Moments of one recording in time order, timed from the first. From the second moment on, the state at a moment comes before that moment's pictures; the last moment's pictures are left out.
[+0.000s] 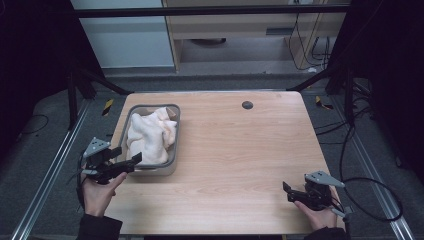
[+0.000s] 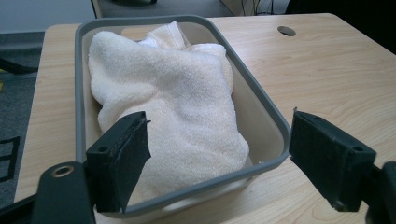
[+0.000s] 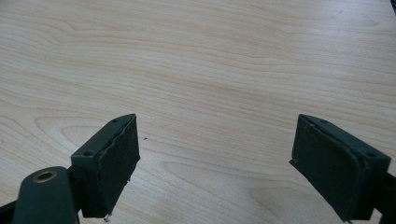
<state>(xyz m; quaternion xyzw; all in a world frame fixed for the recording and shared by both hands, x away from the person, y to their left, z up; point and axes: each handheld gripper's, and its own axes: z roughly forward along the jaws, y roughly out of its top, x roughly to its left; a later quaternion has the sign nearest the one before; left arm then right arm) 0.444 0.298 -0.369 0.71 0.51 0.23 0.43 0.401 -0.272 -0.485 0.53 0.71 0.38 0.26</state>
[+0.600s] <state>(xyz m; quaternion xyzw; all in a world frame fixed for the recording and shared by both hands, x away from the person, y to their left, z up) 0.483 0.289 -0.358 0.73 0.51 0.22 0.39 0.402 -0.272 -0.485 0.53 0.72 0.38 0.25</state>
